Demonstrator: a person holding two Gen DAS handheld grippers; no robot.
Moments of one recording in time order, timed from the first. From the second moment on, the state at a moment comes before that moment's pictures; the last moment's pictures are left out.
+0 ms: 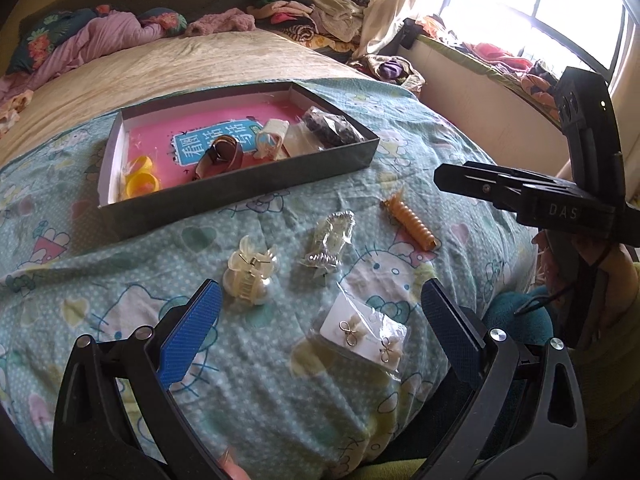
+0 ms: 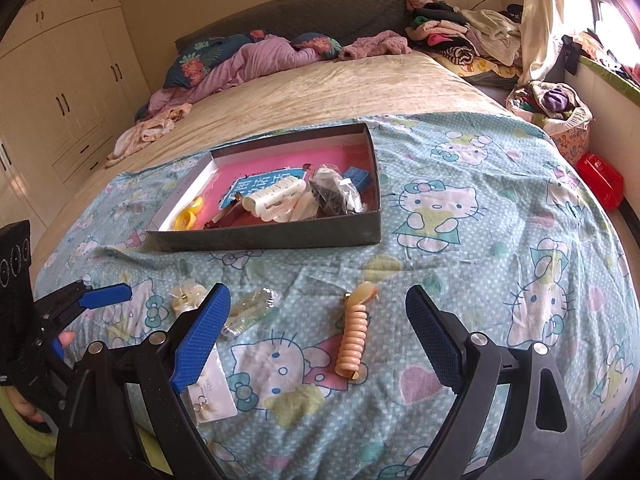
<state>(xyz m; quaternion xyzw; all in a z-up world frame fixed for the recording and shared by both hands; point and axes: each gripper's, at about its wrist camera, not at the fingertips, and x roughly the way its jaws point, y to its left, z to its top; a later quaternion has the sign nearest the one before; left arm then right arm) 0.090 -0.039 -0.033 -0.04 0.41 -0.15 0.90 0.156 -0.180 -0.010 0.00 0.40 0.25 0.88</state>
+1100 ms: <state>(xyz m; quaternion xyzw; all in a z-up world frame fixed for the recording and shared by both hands) 0.097 -0.088 -0.089 0.05 0.44 -0.22 0.87 0.187 -0.170 -0.078 -0.02 0.50 0.22 0.84</state>
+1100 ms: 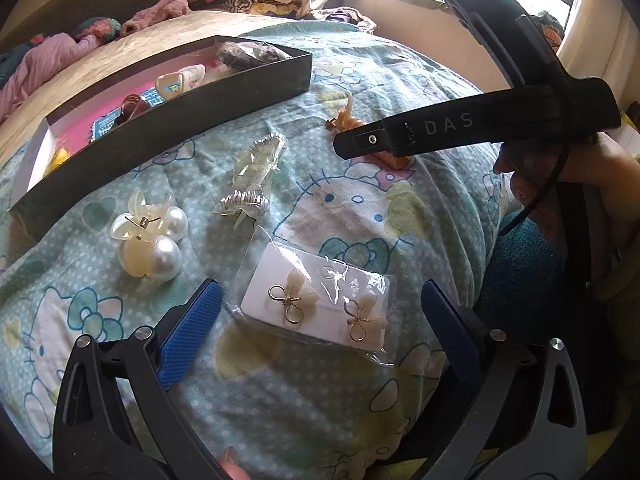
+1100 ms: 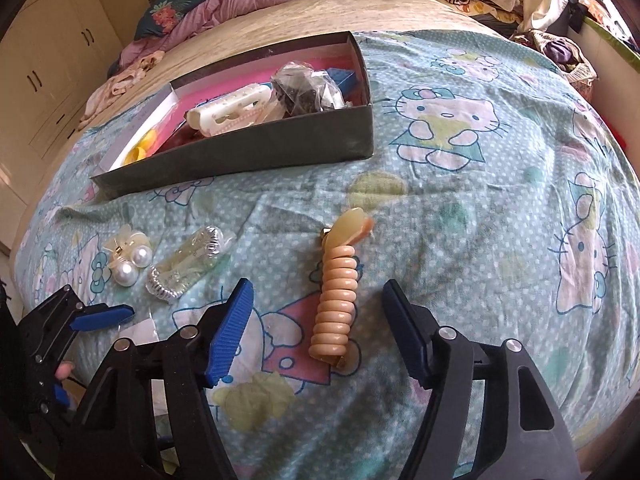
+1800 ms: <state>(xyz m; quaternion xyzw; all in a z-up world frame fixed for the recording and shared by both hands) 0.089 -0.084 -0.079 0.06 0.42 -0.22 0.88 0.171 -0.162 -0.060 -0.03 0.47 0.29 0.84</state>
